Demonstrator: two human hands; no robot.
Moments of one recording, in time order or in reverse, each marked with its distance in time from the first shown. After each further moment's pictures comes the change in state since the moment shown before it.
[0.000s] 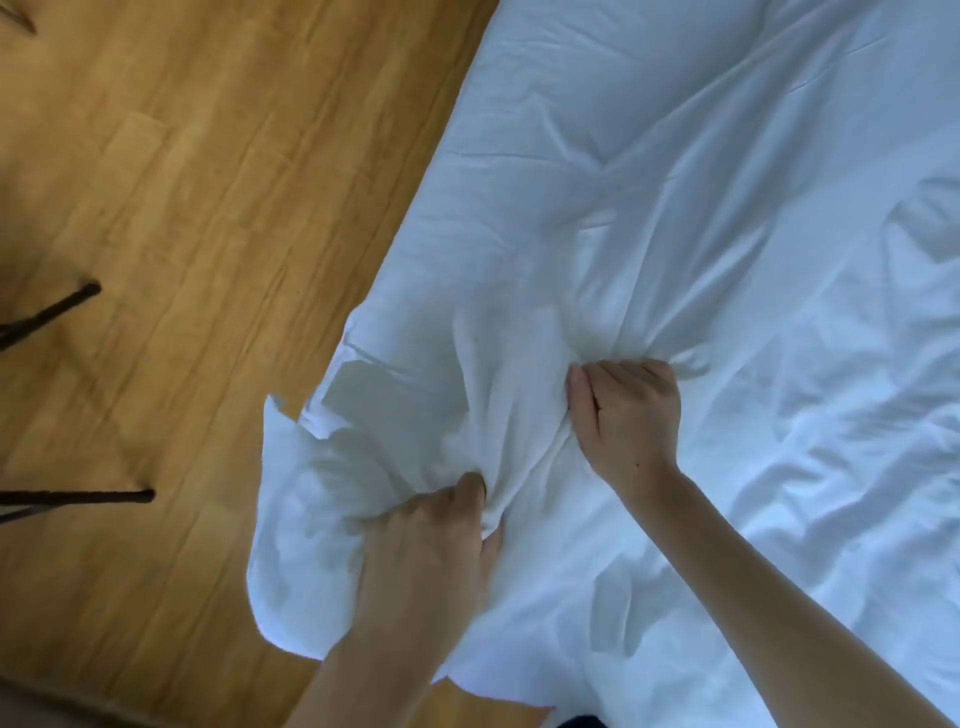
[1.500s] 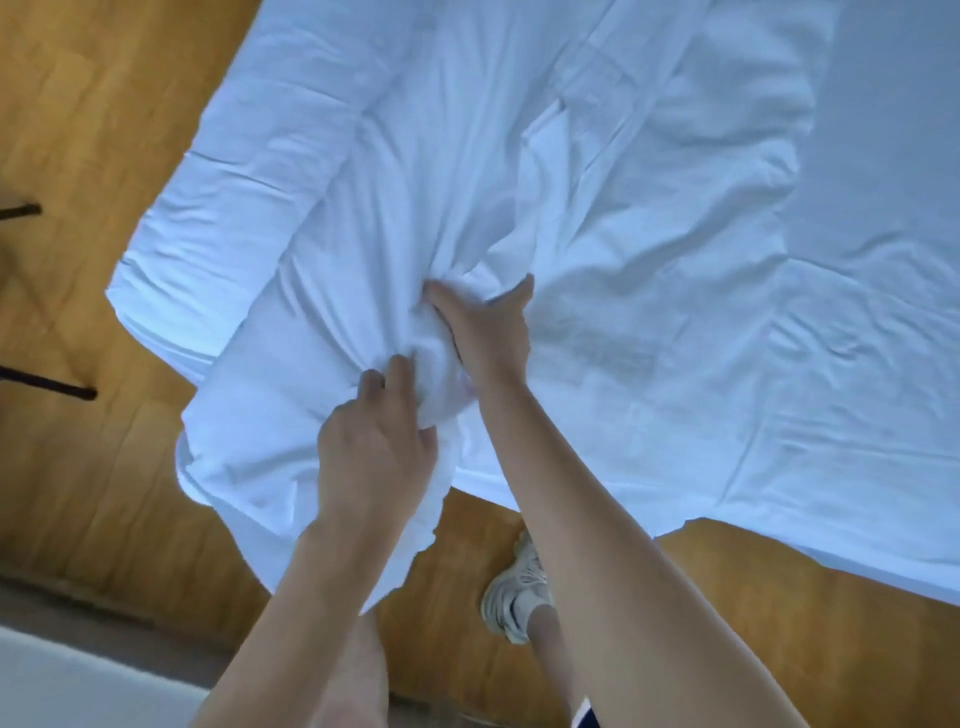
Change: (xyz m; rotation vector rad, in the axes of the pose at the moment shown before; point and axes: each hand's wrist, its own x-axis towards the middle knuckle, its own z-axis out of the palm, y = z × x) left_hand -0.175 0.201 0.126 0.224 0.096 -0.201; right_hand -0.212 0.018 -0.130 0.860 -0.363 1.273
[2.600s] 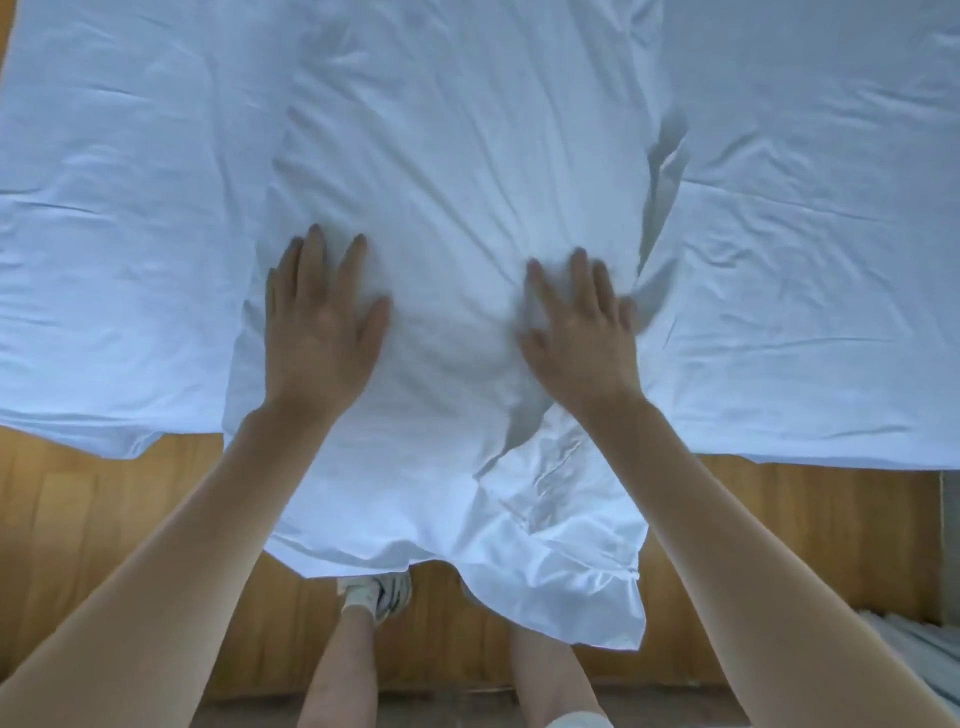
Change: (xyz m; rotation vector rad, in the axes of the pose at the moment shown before) left_hand 0.079 0.047 0.072 -0.094 0.113 0.379; right_hand 0.037 0.104 -0.185 -1.082 0.312 -0.550
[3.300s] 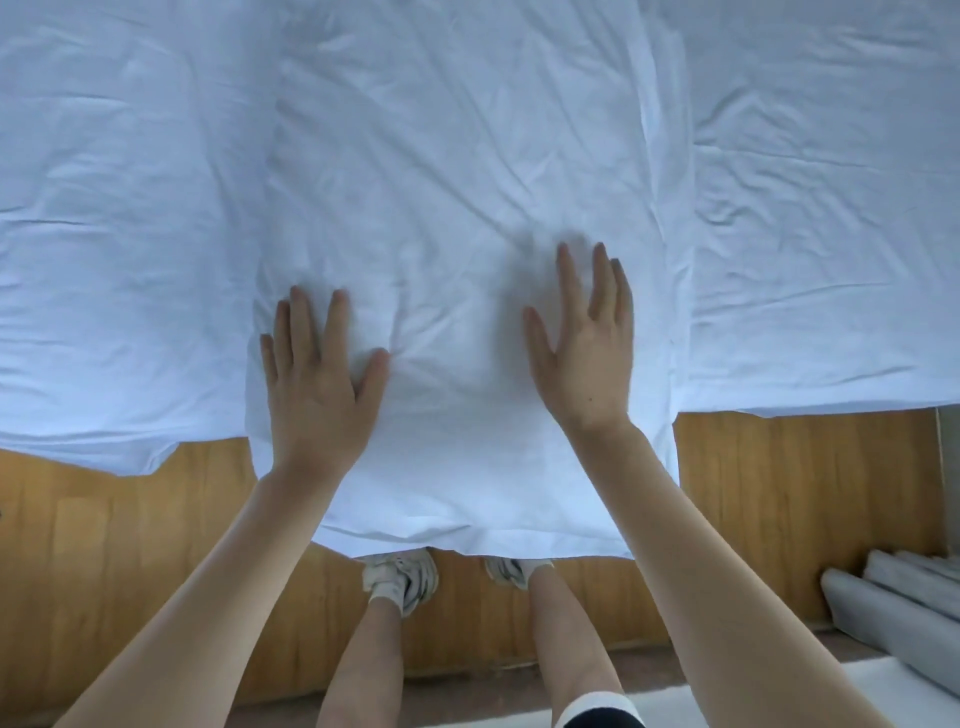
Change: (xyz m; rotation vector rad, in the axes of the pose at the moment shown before) left_hand -0.056 -0.025 0.001 -0.108 -0.125 -0.084; right_hand -0.036 -0.043 0.010 0.244 0.327 0.160
